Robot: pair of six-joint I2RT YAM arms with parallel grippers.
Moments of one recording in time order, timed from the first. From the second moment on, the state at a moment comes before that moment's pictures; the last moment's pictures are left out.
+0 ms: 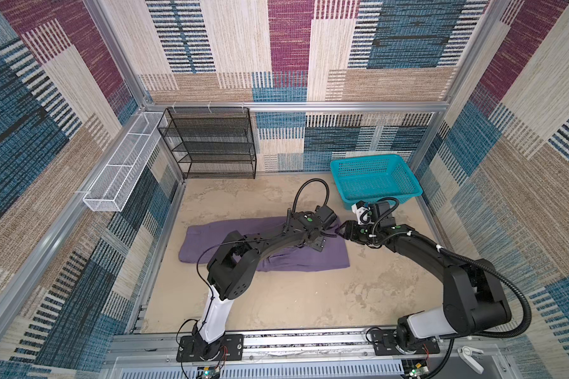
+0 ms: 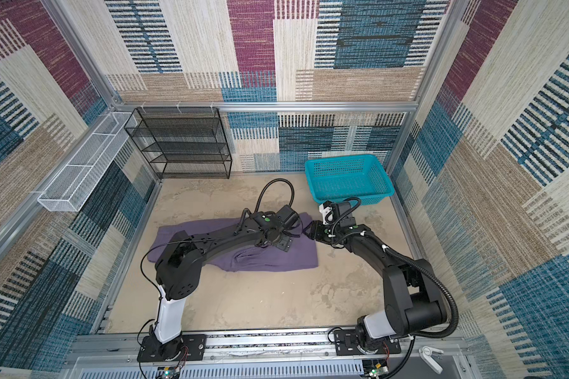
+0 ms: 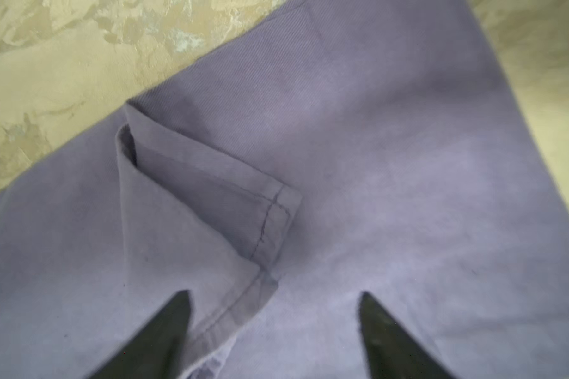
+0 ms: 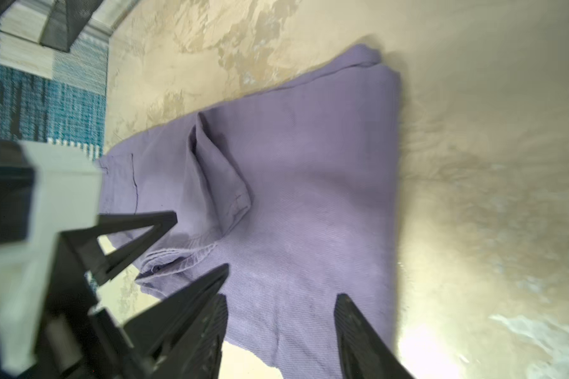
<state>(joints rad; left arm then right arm) -0.87 2.08 1.66 -0.78 -0.33 -0.36 0.20 1.44 0.83 -0.26 -0.50 0.49</state>
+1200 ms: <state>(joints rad) -0.64 2.08 1.67 -0.82 -0.23 -0.37 0.10 1.42 0.74 -0.20 -0.58 0.49</state>
